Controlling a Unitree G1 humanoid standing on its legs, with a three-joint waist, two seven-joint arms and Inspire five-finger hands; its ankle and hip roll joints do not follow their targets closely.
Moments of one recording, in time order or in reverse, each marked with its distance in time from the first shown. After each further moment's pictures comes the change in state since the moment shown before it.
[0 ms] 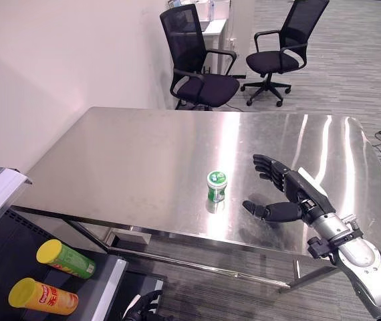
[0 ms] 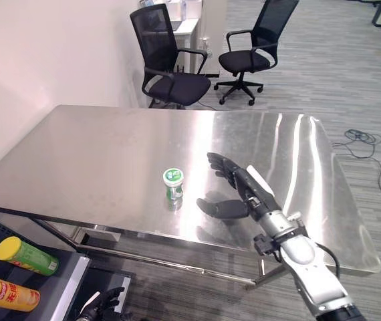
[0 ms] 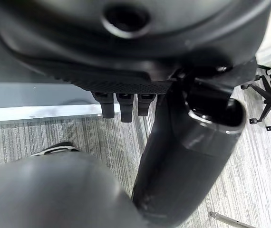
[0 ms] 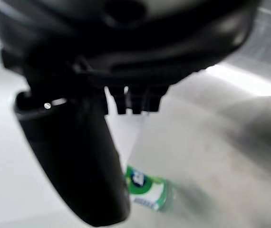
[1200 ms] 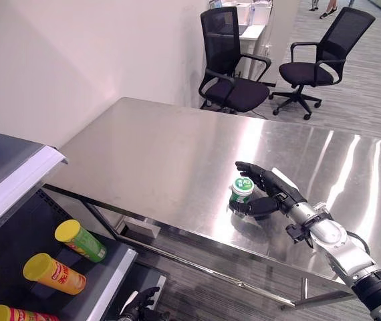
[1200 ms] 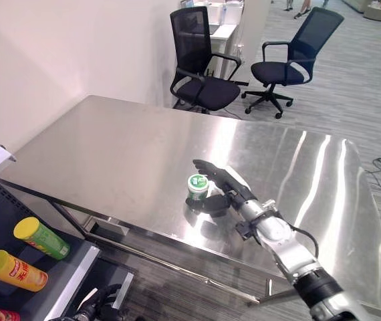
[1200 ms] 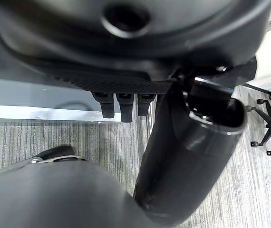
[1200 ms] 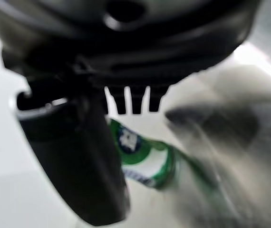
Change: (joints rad) left arm -0.033 0.024 -0.024 0.021 -0.004 0.006 0.023; right arm -0.299 0.016 0.267 0.288 0.007 0.044 -0.022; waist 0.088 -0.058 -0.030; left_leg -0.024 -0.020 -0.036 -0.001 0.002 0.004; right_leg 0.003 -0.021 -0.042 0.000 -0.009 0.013
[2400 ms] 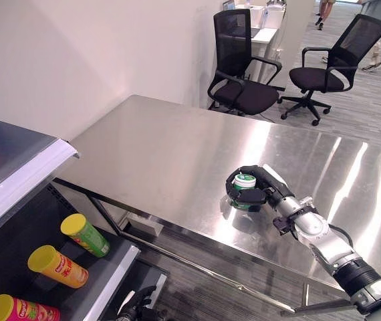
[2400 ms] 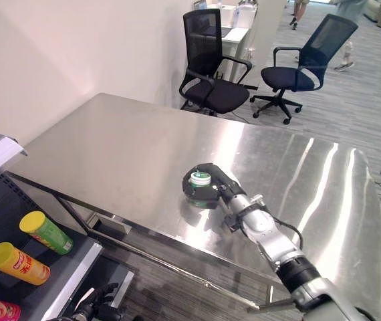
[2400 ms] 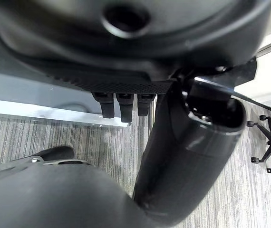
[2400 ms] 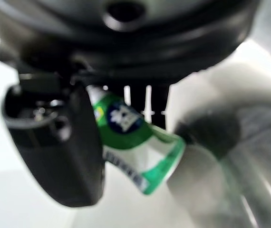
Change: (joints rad) left arm -0.004 0.007 -0.001 0.002 -0.040 0.002 0.026; right arm -0.099 0.088 0.038 0.116 -0.048 0.016 -0.063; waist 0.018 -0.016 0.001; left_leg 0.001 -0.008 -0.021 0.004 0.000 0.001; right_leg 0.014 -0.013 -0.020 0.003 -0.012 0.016
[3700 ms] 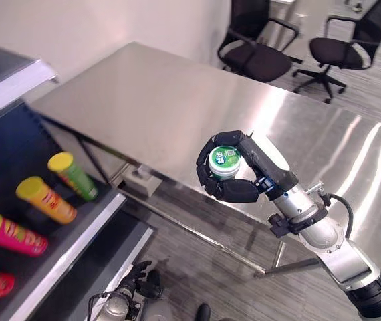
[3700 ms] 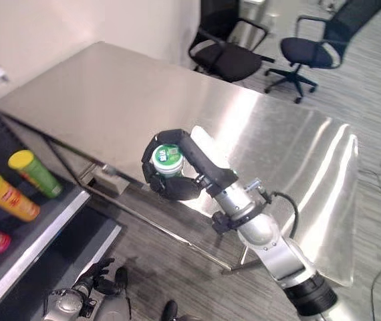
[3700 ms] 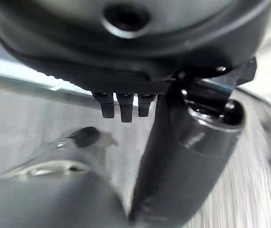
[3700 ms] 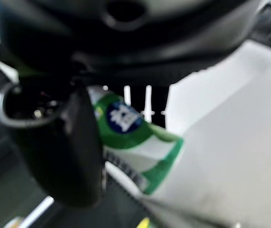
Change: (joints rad) left arm -0.168 0.003 0.150 0.081 0.079 0.042 0.064; right arm 0.161 -0.012 -0.137 -0.681 -0.353 -0.091 -0.045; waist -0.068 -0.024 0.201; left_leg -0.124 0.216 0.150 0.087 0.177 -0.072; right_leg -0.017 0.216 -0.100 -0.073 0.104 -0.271
